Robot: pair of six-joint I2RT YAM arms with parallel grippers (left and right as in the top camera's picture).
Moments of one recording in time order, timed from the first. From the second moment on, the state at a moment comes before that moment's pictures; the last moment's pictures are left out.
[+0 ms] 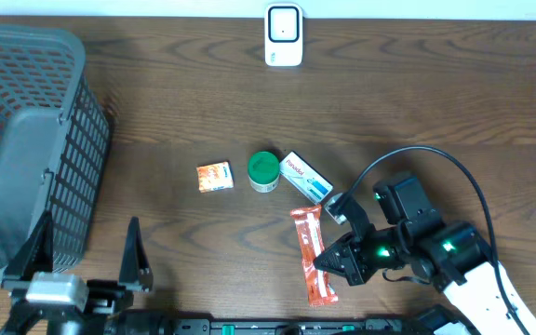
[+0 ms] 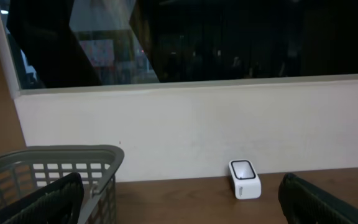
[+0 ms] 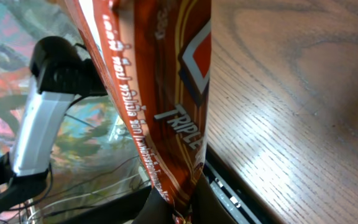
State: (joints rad) left arm -0.01 0.12 0.89 -0.59 0.07 0.01; right arm 0.49 0.97 0.78 -0.97 -0.77 0.16
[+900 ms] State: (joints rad) left arm -0.01 0.00 0.62 -0.58 0.01 0.01; right arm 0.49 0.93 0.78 -0.79 -0.71 0.23
